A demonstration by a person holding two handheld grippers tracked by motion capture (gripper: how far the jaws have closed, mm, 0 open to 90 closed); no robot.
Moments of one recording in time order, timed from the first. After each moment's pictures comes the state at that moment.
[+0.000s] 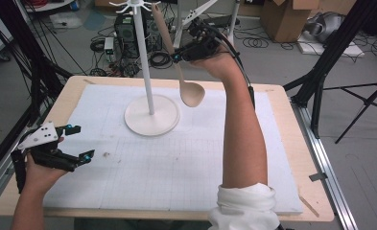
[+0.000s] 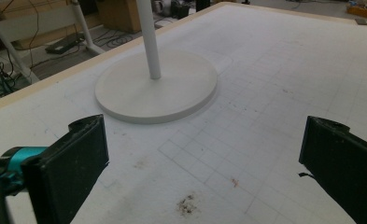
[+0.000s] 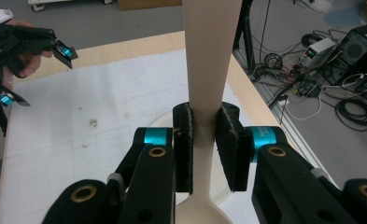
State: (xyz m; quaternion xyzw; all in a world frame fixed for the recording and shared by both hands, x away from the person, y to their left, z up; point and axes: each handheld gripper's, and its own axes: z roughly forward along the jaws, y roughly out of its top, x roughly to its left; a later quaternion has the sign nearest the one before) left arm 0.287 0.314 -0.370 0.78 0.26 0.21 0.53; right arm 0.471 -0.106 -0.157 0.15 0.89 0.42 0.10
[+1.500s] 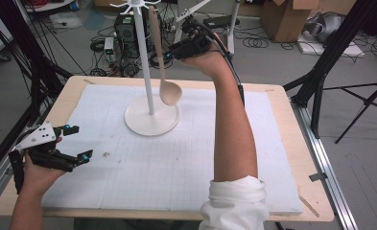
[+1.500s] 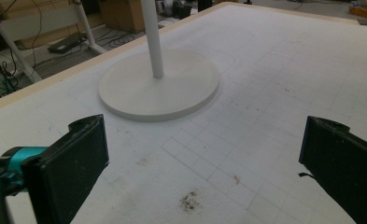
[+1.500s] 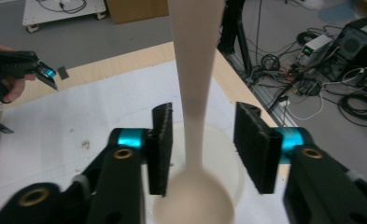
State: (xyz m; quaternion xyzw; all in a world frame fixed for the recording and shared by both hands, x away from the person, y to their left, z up) left arm 0.286 0.317 -0.369 0.78 0.27 0.21 0.53; right arm 0.488 -0.091 -0.166 0.19 0.87 0.44 0.10
